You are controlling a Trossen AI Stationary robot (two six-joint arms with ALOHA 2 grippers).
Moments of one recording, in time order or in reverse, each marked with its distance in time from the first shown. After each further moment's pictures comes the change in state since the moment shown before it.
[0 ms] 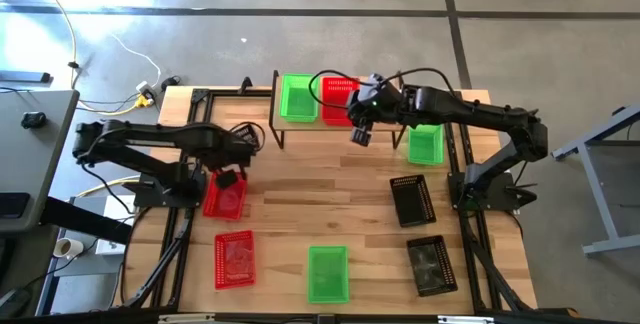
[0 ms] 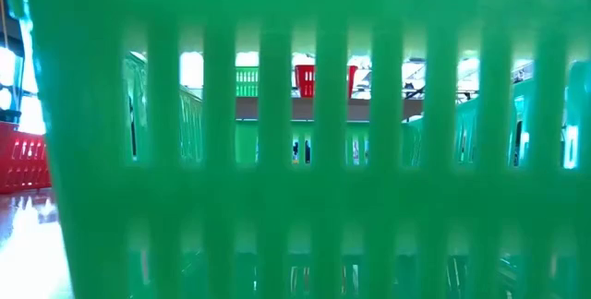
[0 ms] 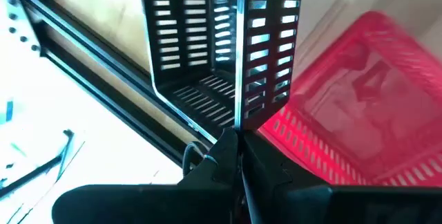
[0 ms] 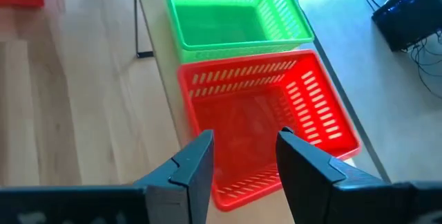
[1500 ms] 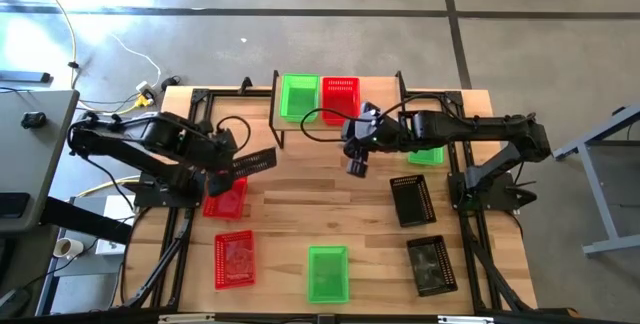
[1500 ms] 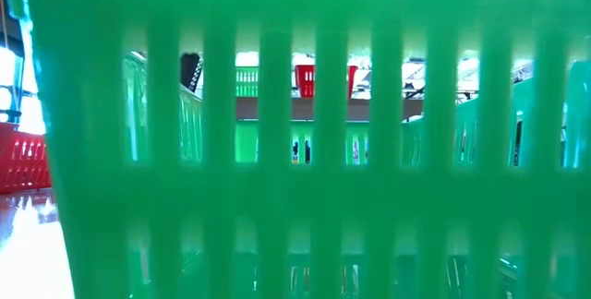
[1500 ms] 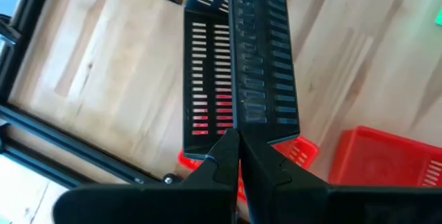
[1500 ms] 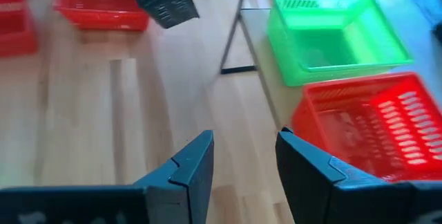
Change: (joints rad) left arm -0.260 -0.056 0.404 -0.051 0.049 -0.066; right arm 0.223 0.000 0.000 0.000 -0.025 0.161
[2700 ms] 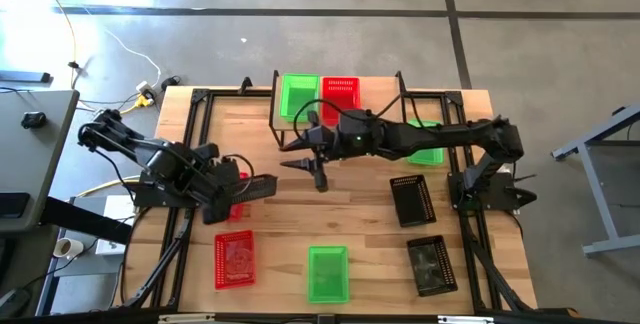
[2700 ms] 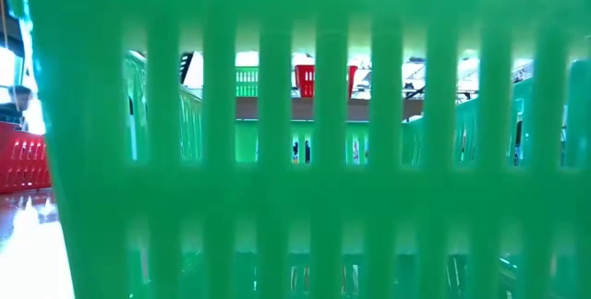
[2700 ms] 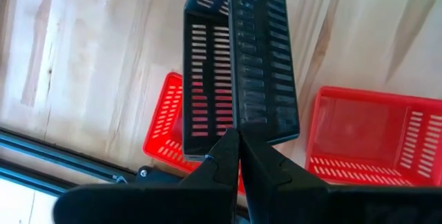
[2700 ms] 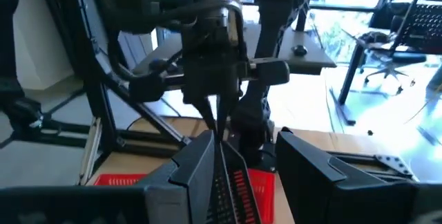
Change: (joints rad) left arm -0.281 0.101 0.000 0.000 -0.001 -0.131; right arm 0.016 0.214 0.069 0.779 -0.423 -0.069
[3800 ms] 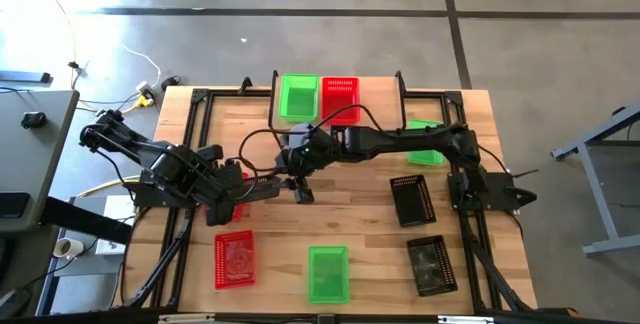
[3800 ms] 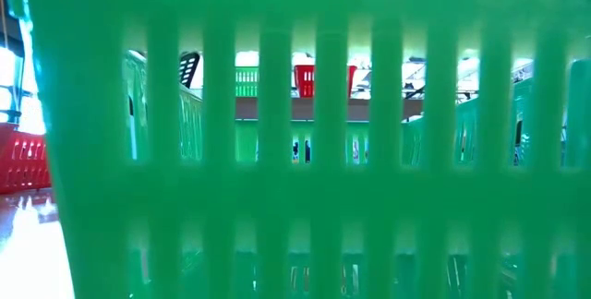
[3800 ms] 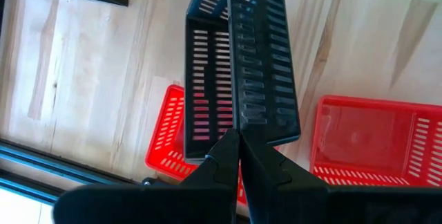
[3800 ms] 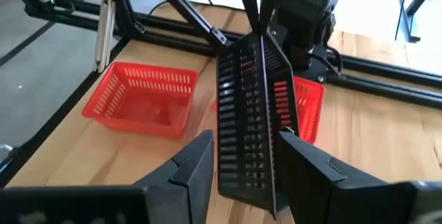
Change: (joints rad) left arm -0.005 0.021 0.001 0.029 -0.030 0.027; right arm -0.001 0.325 0.357 -0.459 -0.113 -0.124
